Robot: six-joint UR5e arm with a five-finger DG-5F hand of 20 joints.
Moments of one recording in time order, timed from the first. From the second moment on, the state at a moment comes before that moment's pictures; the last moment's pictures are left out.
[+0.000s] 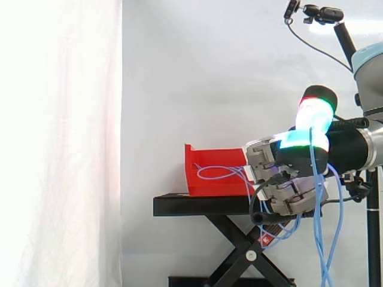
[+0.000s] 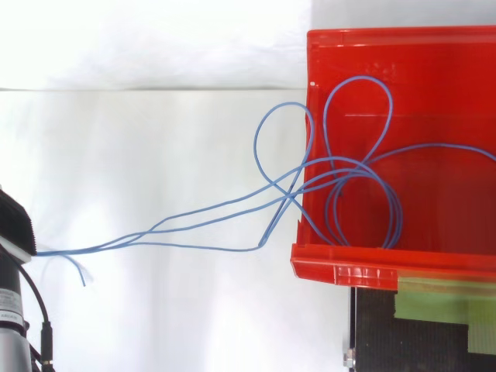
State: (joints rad) arm 0.12 -2.19 -1.23 -3.05 -1.85 0.00
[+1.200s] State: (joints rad) arm 0.12 -2.19 -1.23 -3.05 -1.85 0.00
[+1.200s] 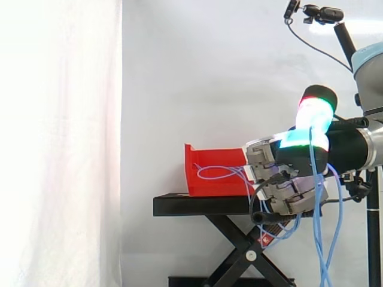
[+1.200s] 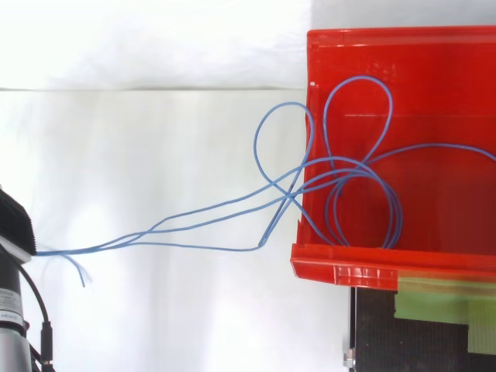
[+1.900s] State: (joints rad) arm 0.12 -2.19 -1.23 -3.05 -1.85 0.00
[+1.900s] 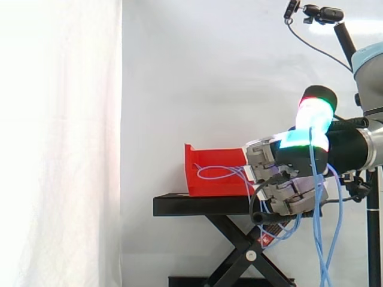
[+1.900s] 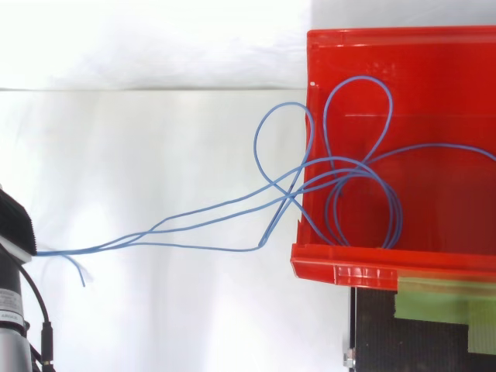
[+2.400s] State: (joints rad) arm 0.12 -2.19 -1.23 -3.05 -1.85 0.00
